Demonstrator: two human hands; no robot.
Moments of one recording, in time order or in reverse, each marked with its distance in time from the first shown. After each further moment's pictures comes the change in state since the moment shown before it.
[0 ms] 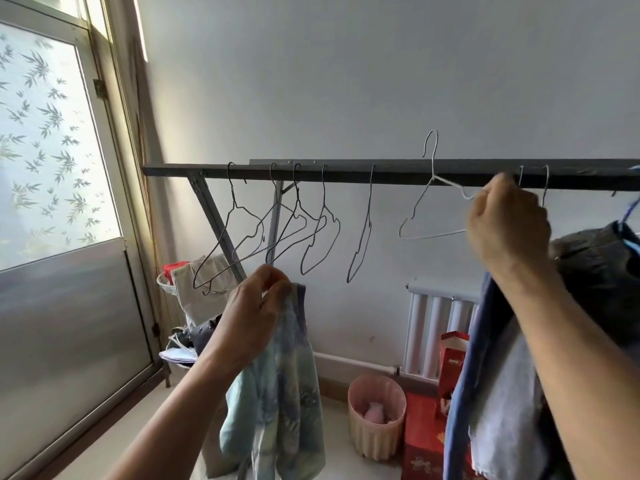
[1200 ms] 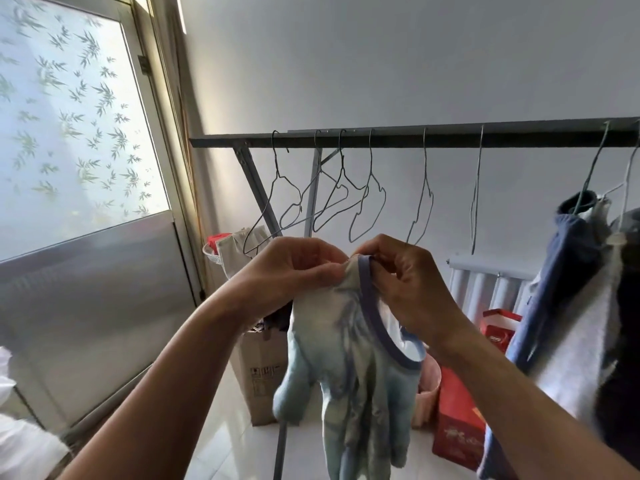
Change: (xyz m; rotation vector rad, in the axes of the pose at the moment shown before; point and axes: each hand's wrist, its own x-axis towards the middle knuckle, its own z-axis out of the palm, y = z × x) left_hand -0.012 0.029 -0.057 -0.366 -0.518 -0.072; right_hand -0.136 -0.077 0.044 1.121 -0.638 -0.321
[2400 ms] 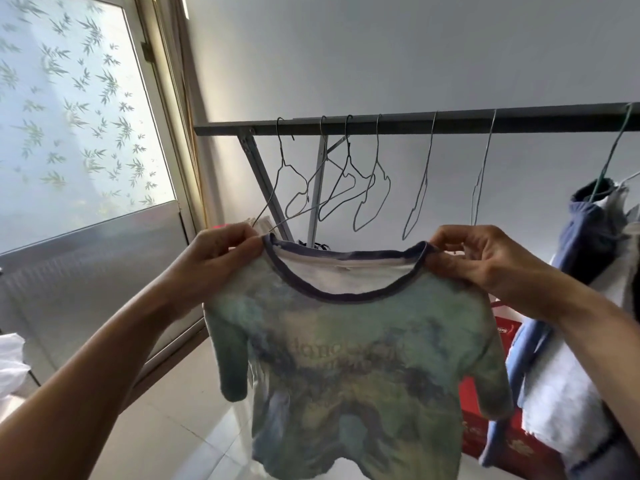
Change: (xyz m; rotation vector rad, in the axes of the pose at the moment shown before) left_hand -0.029 -0.034 -0.065 0.087 0.259 0.014; right_hand -0.002 0.007 -0.086 0.116 -0.305 0.322
